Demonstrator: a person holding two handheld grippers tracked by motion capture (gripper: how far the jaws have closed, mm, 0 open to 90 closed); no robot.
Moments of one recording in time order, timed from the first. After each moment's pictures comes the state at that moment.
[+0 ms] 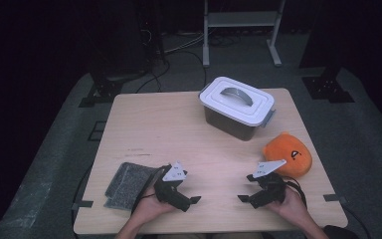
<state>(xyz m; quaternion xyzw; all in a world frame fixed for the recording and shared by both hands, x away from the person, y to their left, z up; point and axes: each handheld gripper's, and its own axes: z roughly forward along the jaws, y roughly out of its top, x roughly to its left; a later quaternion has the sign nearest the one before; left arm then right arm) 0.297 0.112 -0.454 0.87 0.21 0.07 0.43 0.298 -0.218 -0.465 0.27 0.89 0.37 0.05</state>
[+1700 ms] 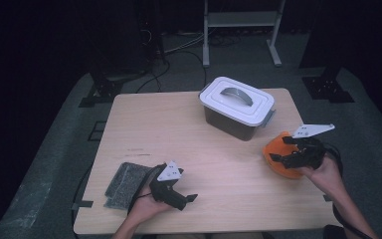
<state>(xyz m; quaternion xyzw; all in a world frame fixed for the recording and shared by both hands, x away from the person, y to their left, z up) 0.295 0.123 -0.449 0.87 0.22 0.09 0.43 0.345 -0.308 -0.383 0.35 0.84 0.39 0.17</state>
